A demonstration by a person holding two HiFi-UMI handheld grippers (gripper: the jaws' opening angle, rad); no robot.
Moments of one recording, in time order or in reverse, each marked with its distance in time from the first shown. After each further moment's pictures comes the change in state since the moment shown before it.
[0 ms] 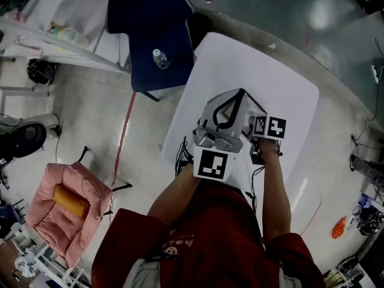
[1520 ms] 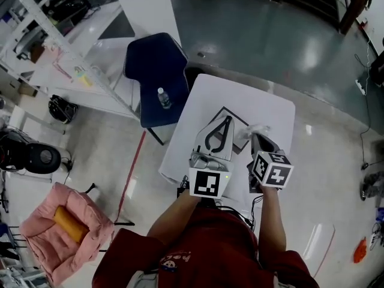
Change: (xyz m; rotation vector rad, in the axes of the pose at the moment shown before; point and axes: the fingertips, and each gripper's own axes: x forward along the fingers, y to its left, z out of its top) left arm -0.120 -0.140 0.126 0.208 -0.156 -0.002; right arm -0.259 0.019 -0.061 -0.149 -0.707 0.073
